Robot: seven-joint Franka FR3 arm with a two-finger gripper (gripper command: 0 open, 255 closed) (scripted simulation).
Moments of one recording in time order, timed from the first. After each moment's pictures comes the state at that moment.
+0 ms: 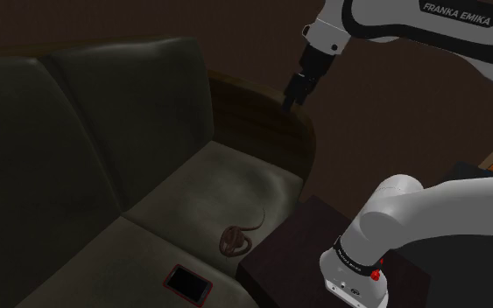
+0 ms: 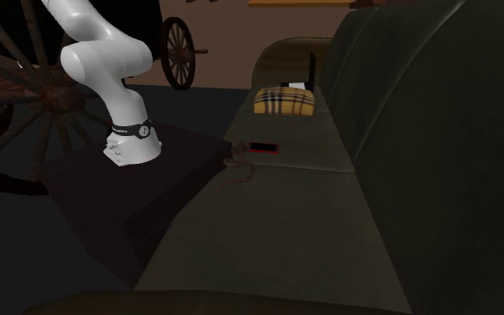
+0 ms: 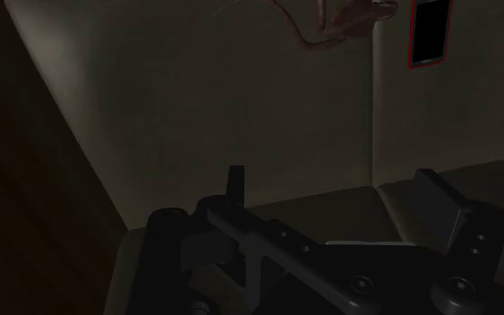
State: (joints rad) arm -0.01 -0.78 0.05 -2.30 0.11 1.68 -0.12
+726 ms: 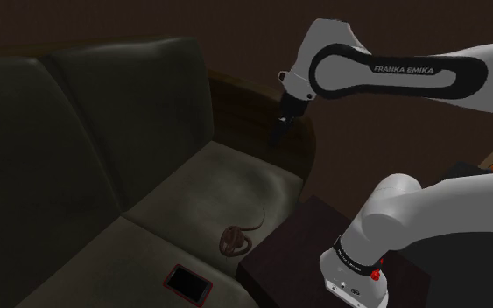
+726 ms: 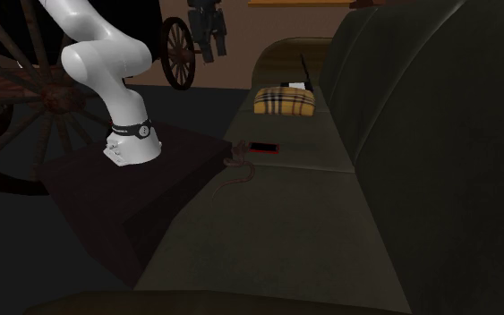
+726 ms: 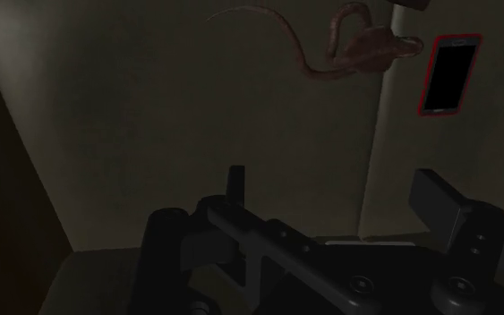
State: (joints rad) arm 0.04 -0.76 0.07 -2.57 0.11 1.94 -0.23
